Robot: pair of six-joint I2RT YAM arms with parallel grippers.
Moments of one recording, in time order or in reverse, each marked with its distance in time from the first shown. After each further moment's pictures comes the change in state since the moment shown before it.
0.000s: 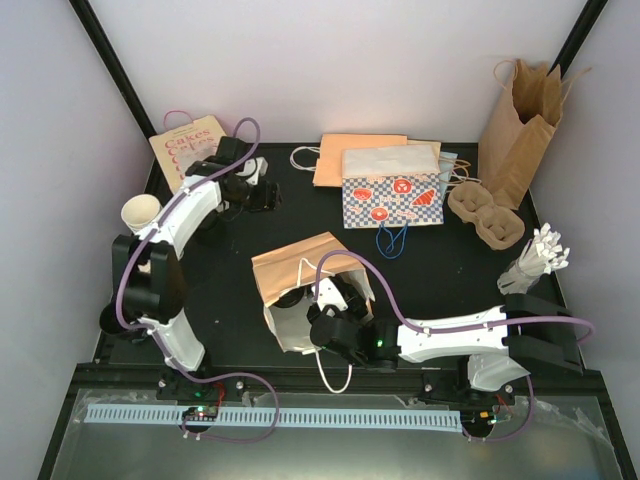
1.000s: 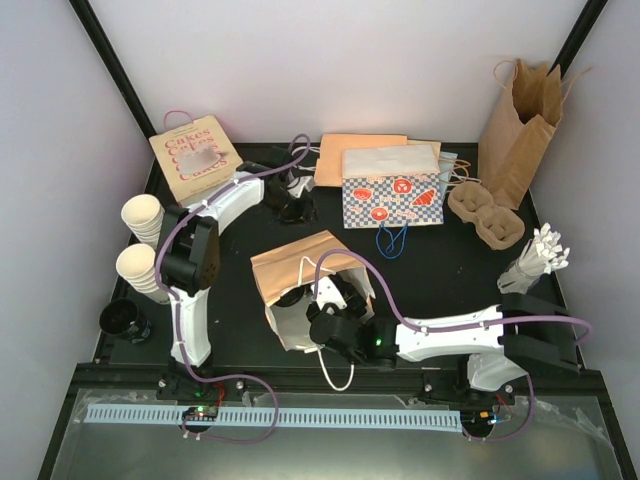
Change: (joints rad) left arm -0.156 0.312 0.157 -0.017 0.221 0.061; right arm -0.016 0.013 -0.006 0.035 -0.003 -0.021
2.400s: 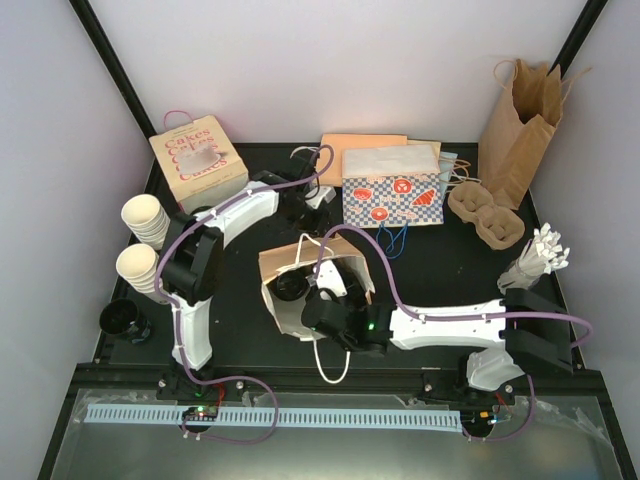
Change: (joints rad) left arm -0.123 -0.058 -0.068 0.049 -0.017 0.040; right arm -0.062 0.024 0.129 -0.198 -0.019 0.144
